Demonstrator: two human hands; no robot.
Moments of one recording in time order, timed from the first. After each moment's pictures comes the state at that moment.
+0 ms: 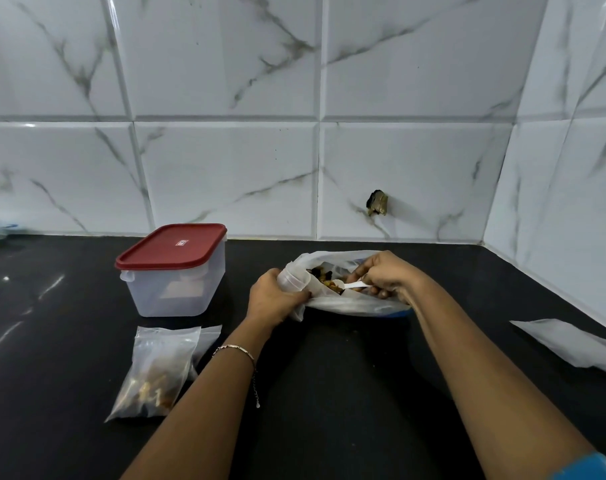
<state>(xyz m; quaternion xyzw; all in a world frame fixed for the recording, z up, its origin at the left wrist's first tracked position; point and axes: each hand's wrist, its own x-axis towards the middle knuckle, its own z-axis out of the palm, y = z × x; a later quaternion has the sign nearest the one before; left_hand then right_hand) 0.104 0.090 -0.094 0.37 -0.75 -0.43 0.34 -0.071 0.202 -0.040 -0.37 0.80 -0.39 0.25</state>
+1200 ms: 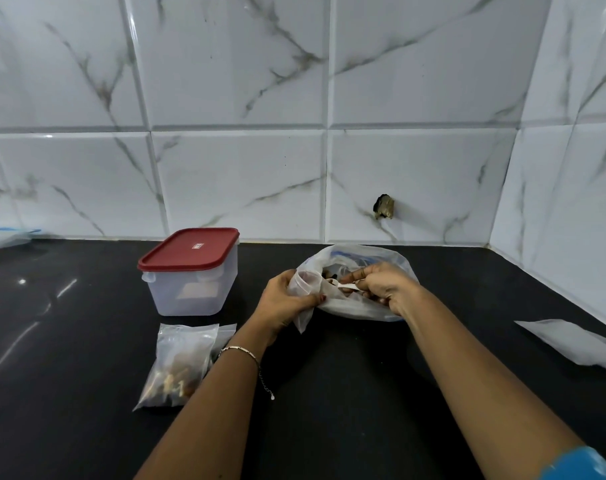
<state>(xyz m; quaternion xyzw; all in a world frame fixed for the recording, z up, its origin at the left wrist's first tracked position) 0.119 0.096 -0.093 0.26 -0.70 -0.56 0.34 -0.037 0.205 -0.043 -0.32 0.74 -0.51 0.30</state>
